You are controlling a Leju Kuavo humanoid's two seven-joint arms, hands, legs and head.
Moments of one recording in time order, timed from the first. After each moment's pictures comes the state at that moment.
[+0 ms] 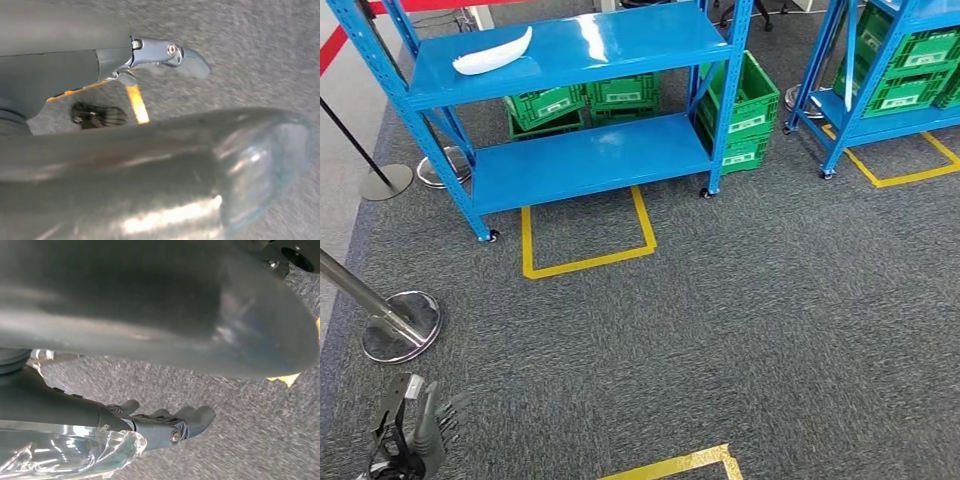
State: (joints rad) left arm 0.28 0.13 0.15 -1.18 0.22 -0.13 0.28; right arm 0.08 -0.38 1.22 -0.91 -0.09 -0.54 0.28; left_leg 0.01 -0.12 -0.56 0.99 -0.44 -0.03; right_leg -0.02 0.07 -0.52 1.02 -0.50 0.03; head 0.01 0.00
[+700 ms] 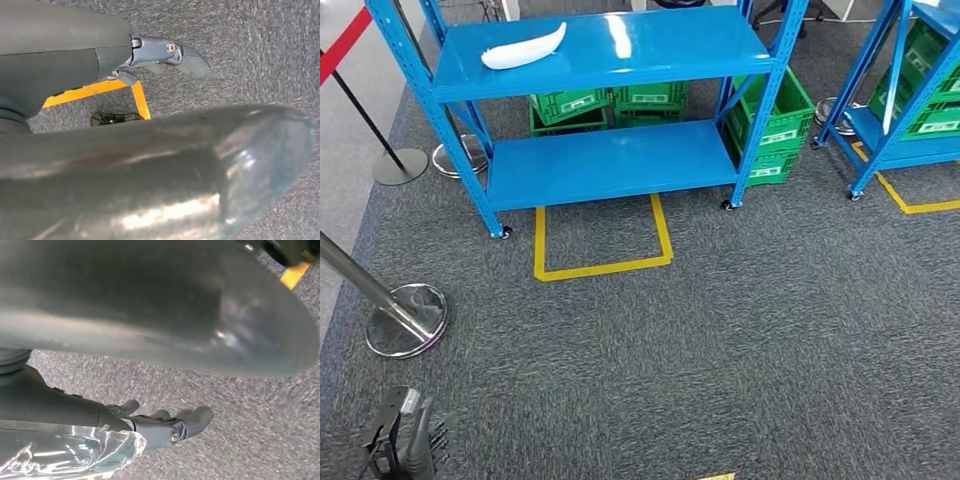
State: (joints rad) left arm 0.35 0.40 -0.28 -1.29 0.55 0.16 0.20; right arm 0.02 -0.41 1.34 -0.90 -0.20 -0.62 0.19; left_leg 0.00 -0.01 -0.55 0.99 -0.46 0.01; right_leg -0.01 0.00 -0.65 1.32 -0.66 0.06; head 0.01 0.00
